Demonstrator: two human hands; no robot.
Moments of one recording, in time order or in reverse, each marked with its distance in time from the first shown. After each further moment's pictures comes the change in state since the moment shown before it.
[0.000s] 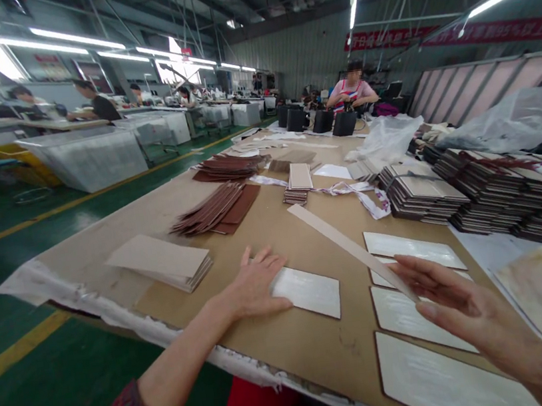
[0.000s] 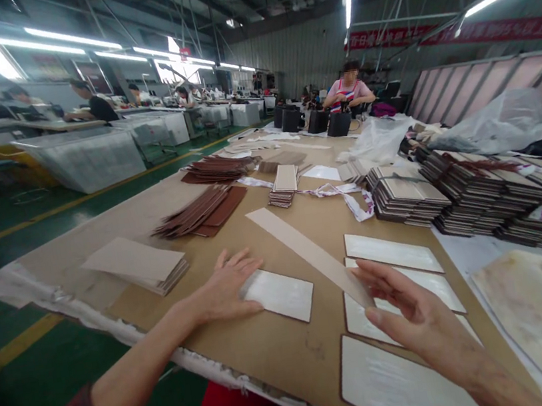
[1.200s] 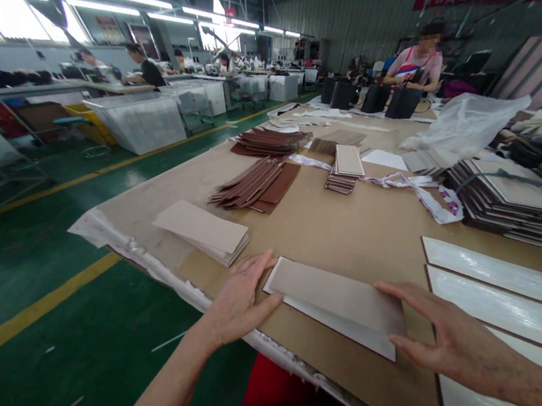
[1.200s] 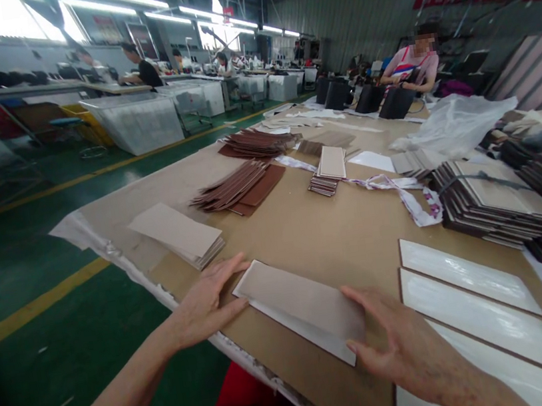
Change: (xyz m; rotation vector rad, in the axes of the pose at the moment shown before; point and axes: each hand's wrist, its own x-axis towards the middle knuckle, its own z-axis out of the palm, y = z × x) left_hand -0.096 -0.035 0.006 -0.218 0.296 -0.178; right_hand 0.059 0.026 0.072 -0.728 -0.400 -0.266
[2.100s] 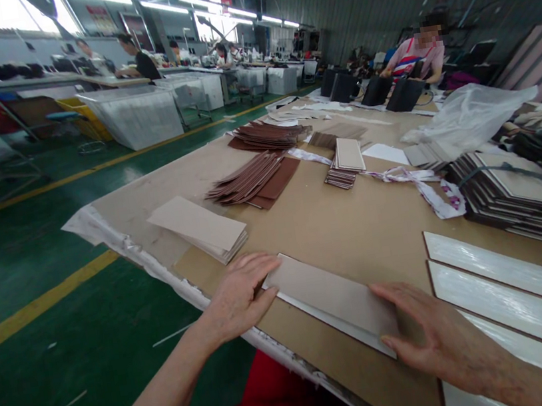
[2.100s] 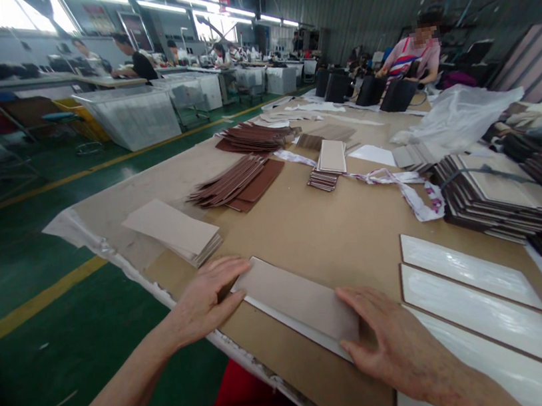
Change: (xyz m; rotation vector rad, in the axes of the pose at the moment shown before) left_hand 0.006 -0.001 0.004 0.037 0.050 0.068; right_hand 0.006 -0.003 0.014 -0.083 0.002 -0.061
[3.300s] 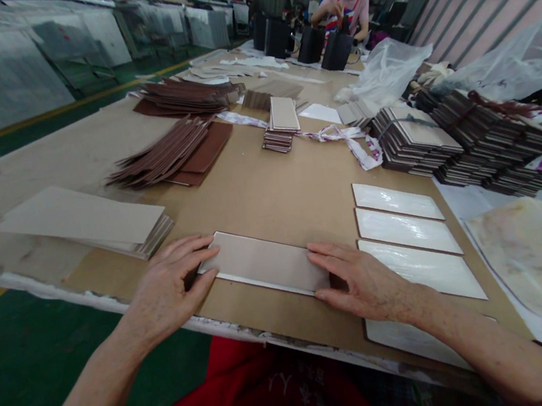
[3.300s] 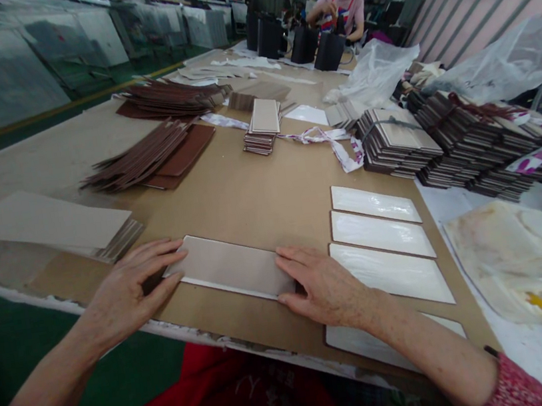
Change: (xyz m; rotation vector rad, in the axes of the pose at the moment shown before) left_hand -0.005 -0.021 0.015 0.115 0.007 0.075; right_hand -0.015 -0.006 0.011 -0.067 -0.018 -0.135
